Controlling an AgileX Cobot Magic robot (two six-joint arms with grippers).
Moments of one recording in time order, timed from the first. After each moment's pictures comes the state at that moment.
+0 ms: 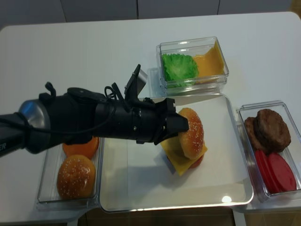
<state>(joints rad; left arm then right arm) -0.53 1.70 -1.00 -1.65 0.74 0.77 0.11 -0.02 -0.48 0.07 1.16 0.00</state>
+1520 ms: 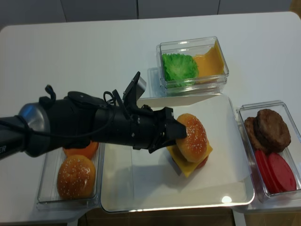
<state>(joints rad) -0.53 1.70 -0.97 -1.60 0.73 0.76 0.11 -0.02 -0.48 0.07 1.16 0.00</state>
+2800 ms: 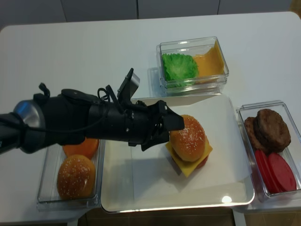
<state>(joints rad) -0.49 1.70 -0.97 -1.60 0.75 0.76 0.11 -0.02 -0.48 0.07 1.16 0.00</state>
